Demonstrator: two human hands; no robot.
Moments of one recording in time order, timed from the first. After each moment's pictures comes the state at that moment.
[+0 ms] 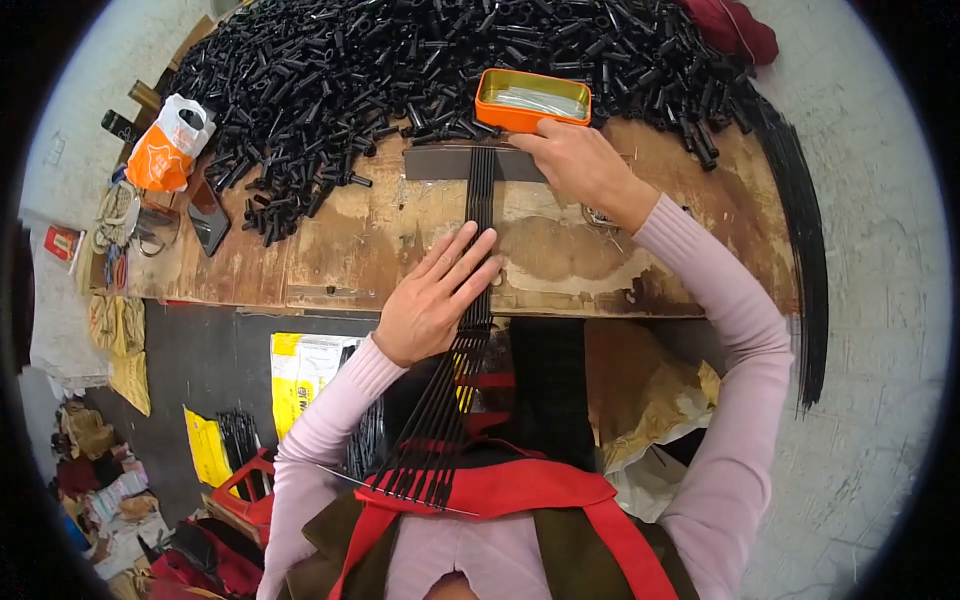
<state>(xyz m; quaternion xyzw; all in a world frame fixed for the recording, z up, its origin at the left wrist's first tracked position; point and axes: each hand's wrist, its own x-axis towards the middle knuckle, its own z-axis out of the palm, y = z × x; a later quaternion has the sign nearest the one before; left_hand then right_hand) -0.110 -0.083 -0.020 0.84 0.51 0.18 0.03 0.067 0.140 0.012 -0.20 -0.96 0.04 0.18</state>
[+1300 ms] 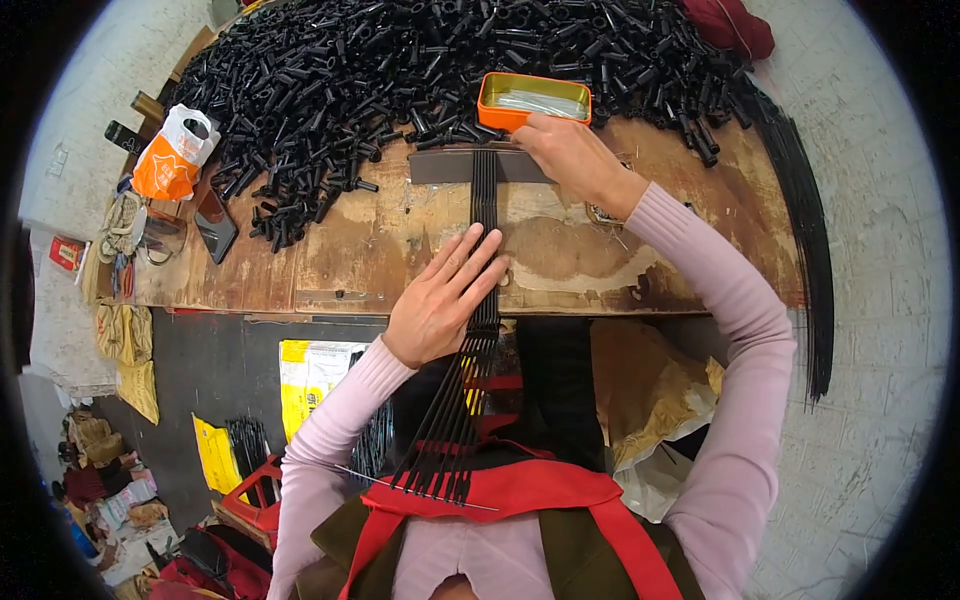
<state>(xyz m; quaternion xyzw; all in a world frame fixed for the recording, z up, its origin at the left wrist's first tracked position) -0.112 -0.083 -0.019 0.84 0.51 0.17 0.00 0.051 0.152 0.002 -0.17 -0.96 0.07 0.22</state>
